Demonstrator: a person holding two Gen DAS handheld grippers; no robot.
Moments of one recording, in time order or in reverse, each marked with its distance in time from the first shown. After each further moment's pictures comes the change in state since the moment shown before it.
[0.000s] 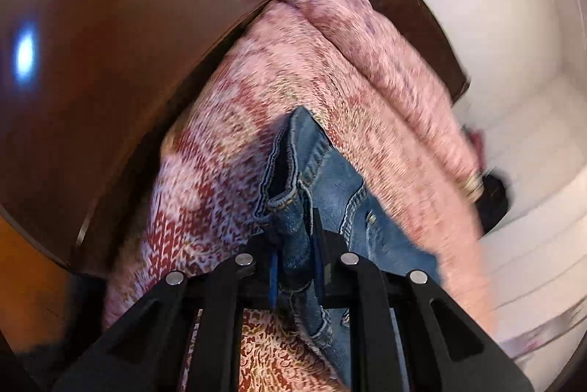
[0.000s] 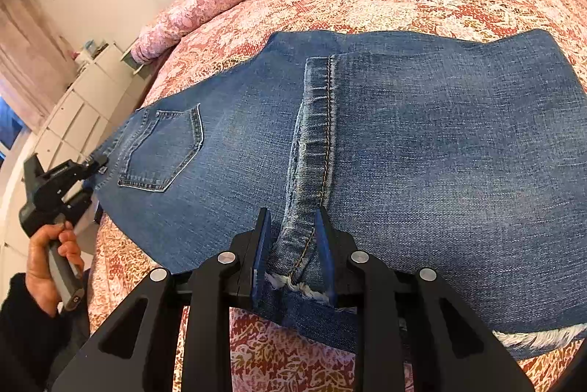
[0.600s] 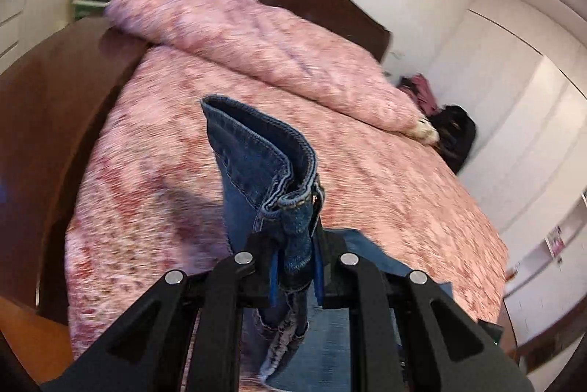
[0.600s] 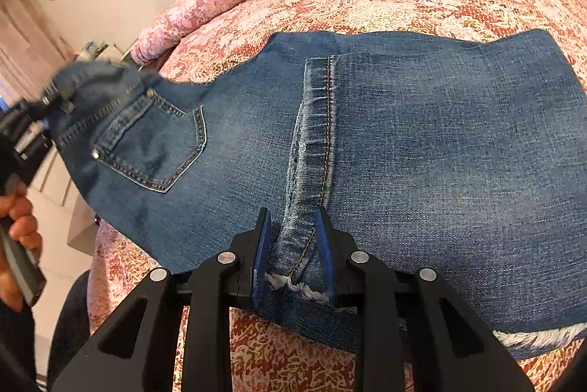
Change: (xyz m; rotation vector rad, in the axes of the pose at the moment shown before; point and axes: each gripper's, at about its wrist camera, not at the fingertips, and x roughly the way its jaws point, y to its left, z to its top) left arm -0.041 -0.139 0.002 0.330 -0.026 -0.193; right arm -0.001 0.003 -0.002 -0.005 -0.004 -0.009
